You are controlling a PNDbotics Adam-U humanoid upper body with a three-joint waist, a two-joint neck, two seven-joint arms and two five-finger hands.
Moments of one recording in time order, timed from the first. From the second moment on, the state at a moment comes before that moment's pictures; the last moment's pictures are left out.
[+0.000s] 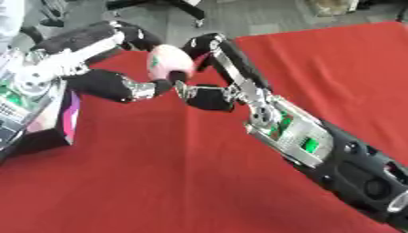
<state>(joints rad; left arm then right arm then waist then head) -0.99 0.29 -0.64 -1.56 -0.48 0.29 -0.40 -0.47 -0.67 0.53 -1.98 0.06 0.29 -0.30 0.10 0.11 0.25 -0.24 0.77</state>
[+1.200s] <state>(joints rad) -0.99 0.25 -0.65 -1.49 -0.37 0.27 -0.37 -0.47 -0.66 0.54 -1.98 0.07 0.29 -0.30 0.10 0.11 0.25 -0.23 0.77</state>
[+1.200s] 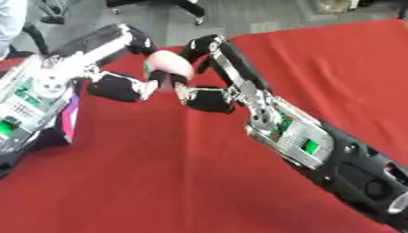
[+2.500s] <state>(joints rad) -0.94 0.34 -0.60 -1.48 -0.47 0.24 -0.34 -0.45 -0.67 0.53 -1.98 0.21 0.33 -0.19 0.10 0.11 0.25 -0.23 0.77</state>
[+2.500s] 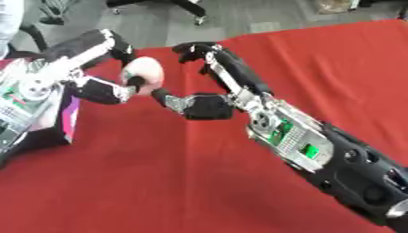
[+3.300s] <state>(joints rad) -0.81 0.64 -0.40 -1.40 -0.49 0.28 -0.24 -0.42 -0.71 0.49 -1.98 0.20 0.32 -0.23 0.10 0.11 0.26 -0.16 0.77</state>
